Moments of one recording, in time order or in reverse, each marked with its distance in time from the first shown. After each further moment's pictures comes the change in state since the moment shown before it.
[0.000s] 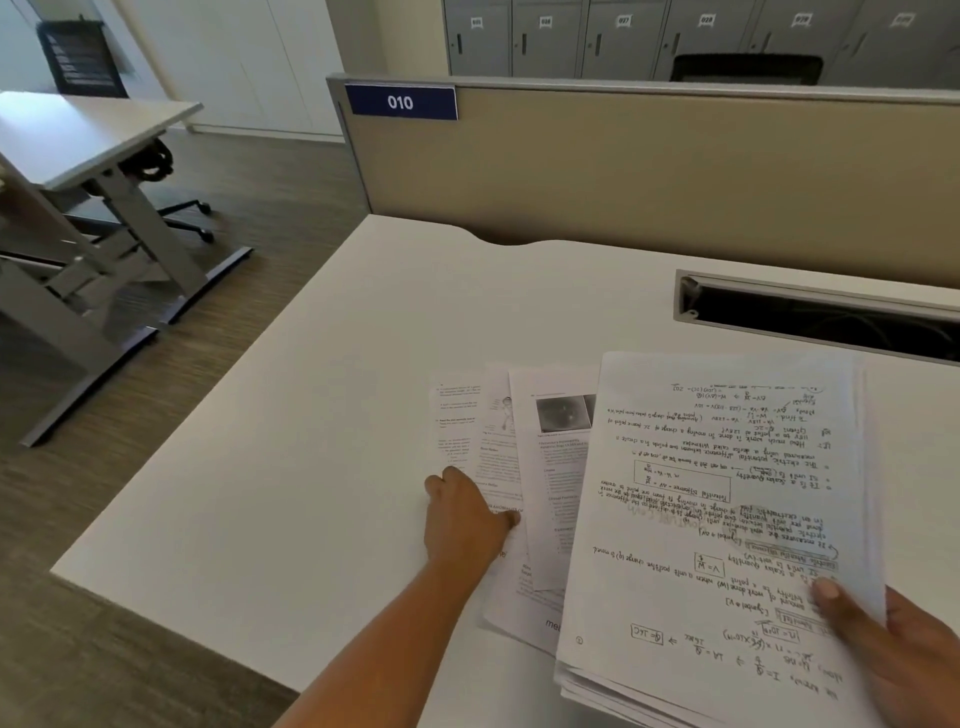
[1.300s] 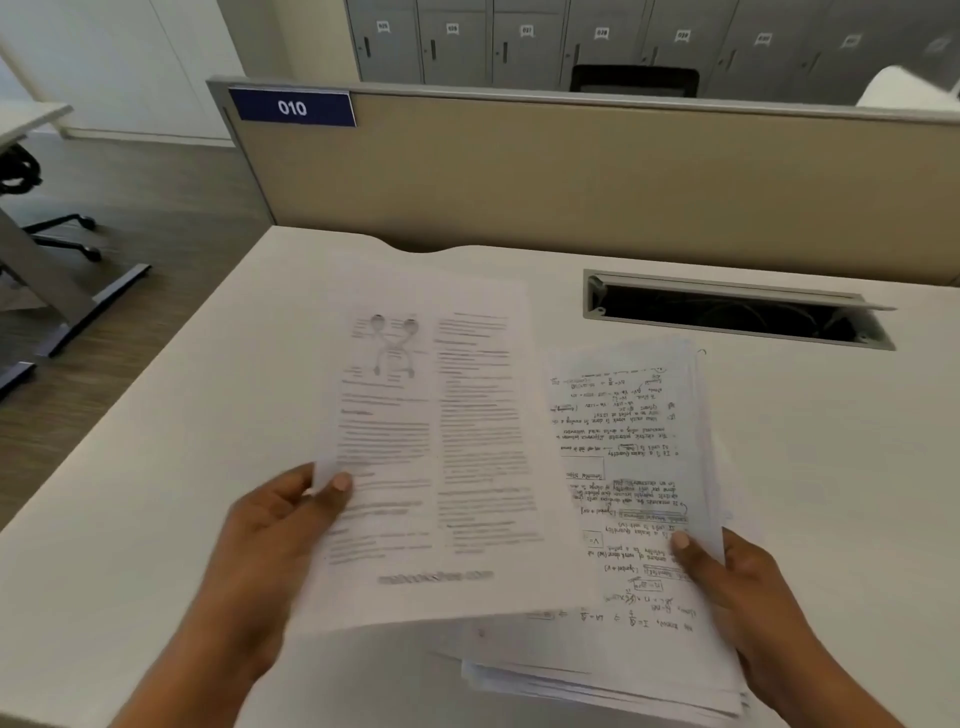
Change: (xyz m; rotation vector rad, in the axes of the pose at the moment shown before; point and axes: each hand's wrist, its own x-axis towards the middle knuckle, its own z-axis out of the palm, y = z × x) left_hand -0.069 0.009 -0.120 -0.992 -0.184 0.061; right_hand 0.023 0.006 0.015 0.100 -0.052 -0.009
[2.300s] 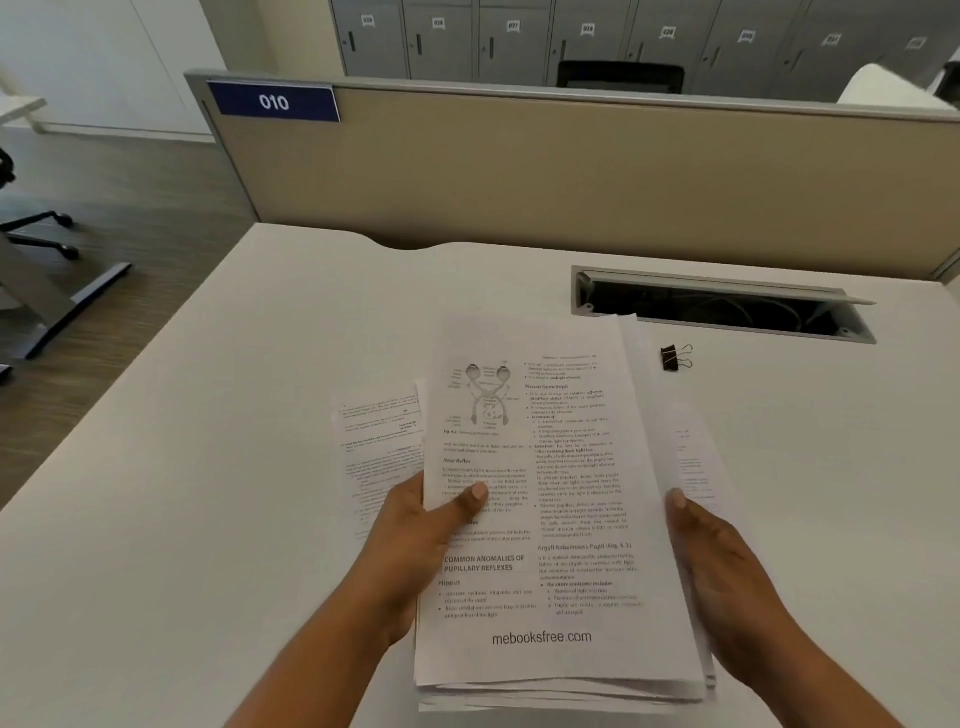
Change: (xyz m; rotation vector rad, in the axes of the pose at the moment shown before) left_hand 0.013 -0.030 0.077 0.056 -0.280 -0.199; right_hand -0.011 -0.023 0.016 0.032 -0.196 -0.099
